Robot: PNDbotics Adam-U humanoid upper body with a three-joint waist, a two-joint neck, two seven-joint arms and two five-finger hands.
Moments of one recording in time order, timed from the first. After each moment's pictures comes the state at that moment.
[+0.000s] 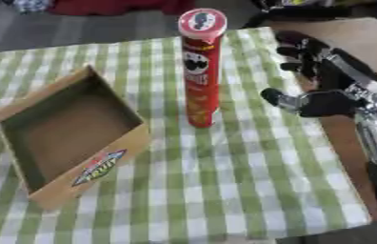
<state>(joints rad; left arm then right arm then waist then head) -0.33 0.27 0.05 -1.73 0.07 0.07 0.33 -0.30 -0.50 -0.10 -1.79 -0.10 0.09 0.44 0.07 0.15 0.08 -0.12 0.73</state>
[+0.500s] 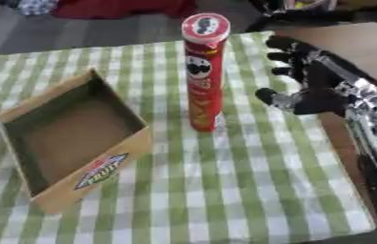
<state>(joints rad) -0.33 0.27 0.05 -1.73 0.07 0.07 0.33 -0.36 -0.50 -0.09 -1.70 -0.13 0.11 0.47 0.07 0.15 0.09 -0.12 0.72</state>
